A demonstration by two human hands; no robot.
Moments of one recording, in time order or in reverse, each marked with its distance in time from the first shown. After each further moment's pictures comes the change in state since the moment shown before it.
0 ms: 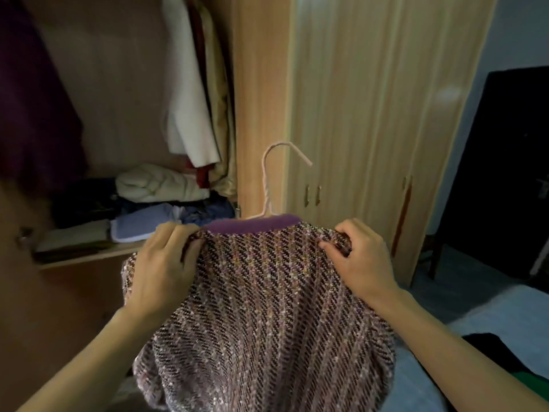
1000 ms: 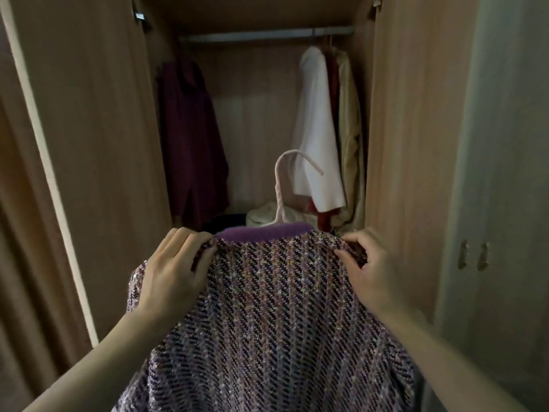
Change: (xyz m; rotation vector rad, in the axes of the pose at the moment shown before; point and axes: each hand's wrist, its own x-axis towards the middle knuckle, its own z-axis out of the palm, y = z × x) left_hand 0.067 -0.157 -0.080 0.419 0.110 0.012; right_hand 0.159 -0.097 0.208 0.575 0.034 -0.262
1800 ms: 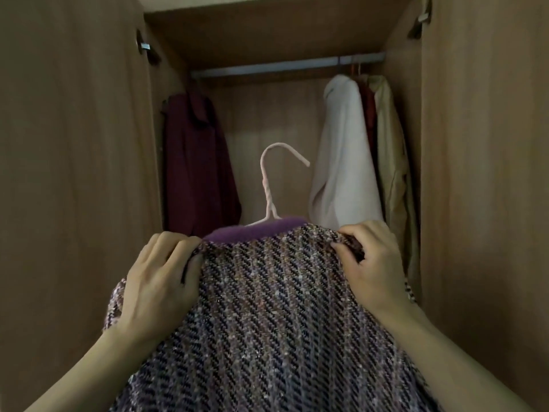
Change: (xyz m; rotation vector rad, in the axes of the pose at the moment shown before) left_hand 0.099 -0.133 0.110 0.196 0.136 0.096; right_hand 0.173 0.075 0.141 -0.116 0.200 -0.241
